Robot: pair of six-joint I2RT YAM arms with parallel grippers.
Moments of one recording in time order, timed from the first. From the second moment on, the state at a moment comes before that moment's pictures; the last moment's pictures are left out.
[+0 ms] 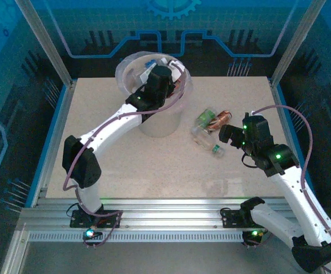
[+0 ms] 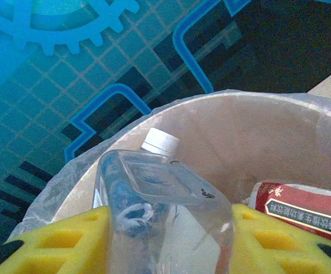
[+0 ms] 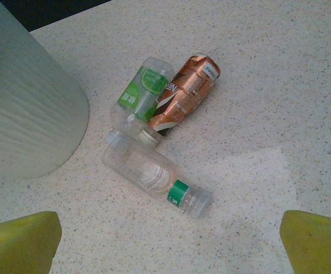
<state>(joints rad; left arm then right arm) -0.61 1.82 1.73 -0.20 -0.54 0.46 0.37 0.87 1.04 -0.92 0.24 0.56</state>
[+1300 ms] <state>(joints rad) -0.60 1.28 1.49 -0.31 -0.23 -0.05 0.29 1.25 1.09 -0.92 0.01 0.34</state>
